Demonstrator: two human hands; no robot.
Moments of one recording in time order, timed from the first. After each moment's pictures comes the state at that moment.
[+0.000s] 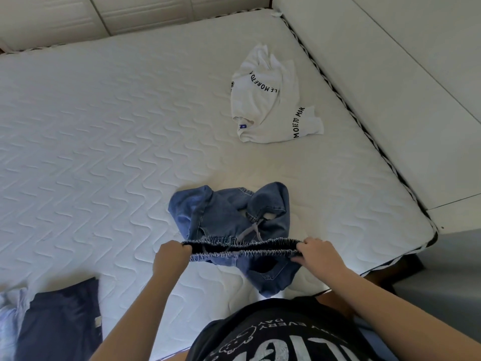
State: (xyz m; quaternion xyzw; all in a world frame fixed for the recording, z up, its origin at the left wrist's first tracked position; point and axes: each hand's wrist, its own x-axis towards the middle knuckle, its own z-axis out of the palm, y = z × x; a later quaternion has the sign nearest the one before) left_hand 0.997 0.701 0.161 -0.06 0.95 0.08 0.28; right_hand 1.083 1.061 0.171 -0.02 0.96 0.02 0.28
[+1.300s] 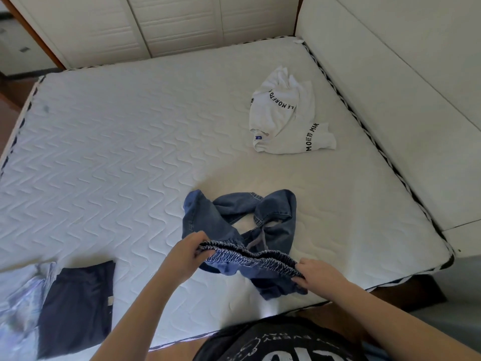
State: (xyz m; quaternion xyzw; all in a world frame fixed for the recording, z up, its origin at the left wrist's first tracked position) left_hand 1.062 0.715 0.230 0.12 0.94 0.27 0.16; right_hand 1.126 1.071 0.158 -0.16 0.94 -0.05 0.29
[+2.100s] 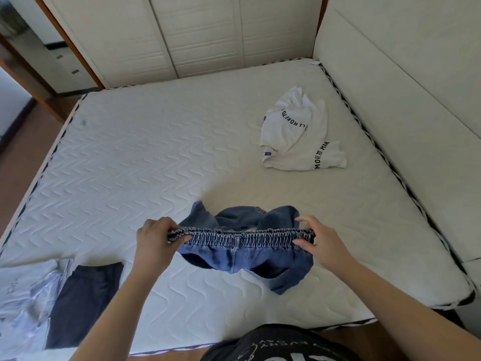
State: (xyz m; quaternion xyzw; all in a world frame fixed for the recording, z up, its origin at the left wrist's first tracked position) left_hand 1.059 0.721 0.301 0.00 0.98 0.20 -0.08; right_hand 1.058 1.118 0.238 -0.05 0.91 -0.40 0.07
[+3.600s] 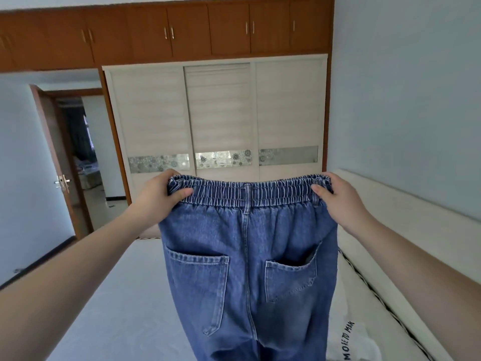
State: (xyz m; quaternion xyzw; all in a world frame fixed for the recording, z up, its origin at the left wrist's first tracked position) left_hand 0.881 0.701 0.695 0.08 0.90 0.29 -0.30; right_hand 0.839 1.092 0.654 -0.16 0.82 -0.45 -0.31
